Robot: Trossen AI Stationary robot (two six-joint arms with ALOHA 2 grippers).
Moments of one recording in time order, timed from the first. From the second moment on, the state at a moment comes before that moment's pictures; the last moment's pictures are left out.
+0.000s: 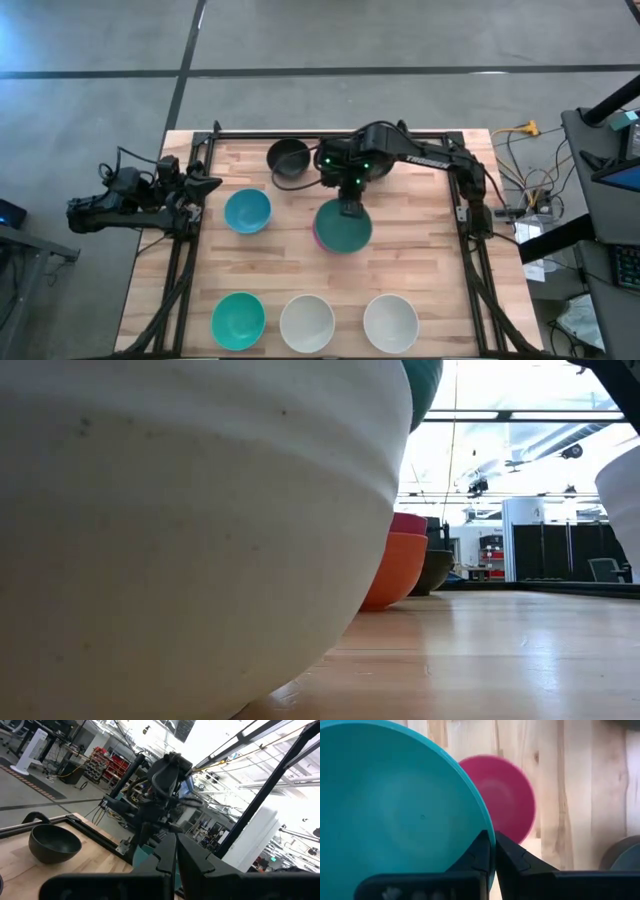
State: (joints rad) left arm 0.00 0.16 0.48 -0.14 -0.14 -0.59; right arm -0.13 2.01 2.20 -1.50 -0.24 -0.05
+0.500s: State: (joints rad) left arm 0.00 0.16 0.48 -0.14 -0.14 -0.59; right arm -0.17 1.93 2.20 -1.46 -0.21 0.05
